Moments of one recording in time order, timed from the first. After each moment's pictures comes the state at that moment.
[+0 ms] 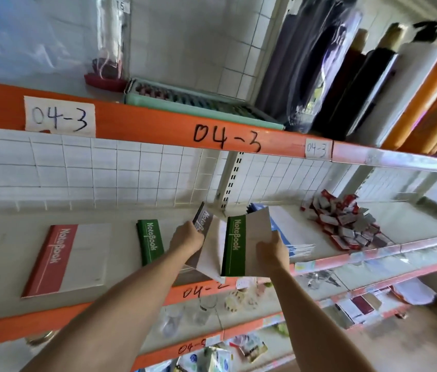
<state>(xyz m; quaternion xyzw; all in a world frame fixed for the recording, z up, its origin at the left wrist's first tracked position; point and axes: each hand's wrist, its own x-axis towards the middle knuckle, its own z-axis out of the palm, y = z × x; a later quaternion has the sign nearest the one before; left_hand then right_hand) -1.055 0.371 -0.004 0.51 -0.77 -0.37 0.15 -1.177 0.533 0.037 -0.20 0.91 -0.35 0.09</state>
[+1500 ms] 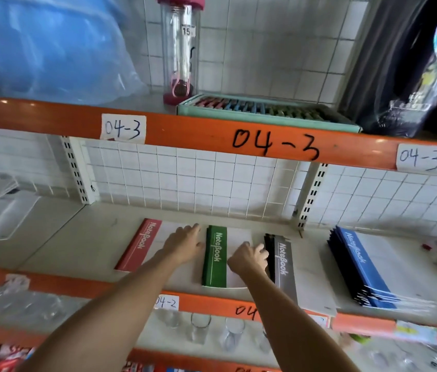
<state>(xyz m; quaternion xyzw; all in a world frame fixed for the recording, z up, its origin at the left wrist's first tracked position) -0.922 0.313 -0.028 0.54 -0.83 -0.12 0.10 -1.085 0.389 -0.020 -0.45 0.87 -0.08 0.18</state>
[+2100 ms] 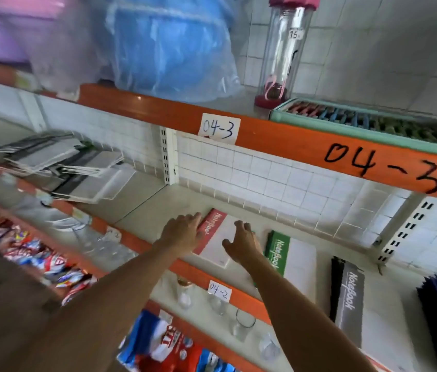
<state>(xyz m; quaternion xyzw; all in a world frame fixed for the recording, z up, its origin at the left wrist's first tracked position) -0.789 0.345 0.002 0.66 -0.75 0.00 0.07 -0.973 0.340 -0.012 -0.71 0.67 -0.16 0.19</state>
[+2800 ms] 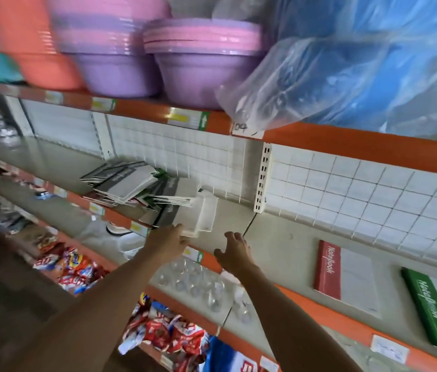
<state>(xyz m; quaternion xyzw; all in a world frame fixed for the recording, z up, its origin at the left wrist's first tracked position) -0.396 0.314 0.003 0.73 -0.68 -0.02 0.07 -0.598 0.304 -0.016 -0.73 0.63 -0.16 0.21</state>
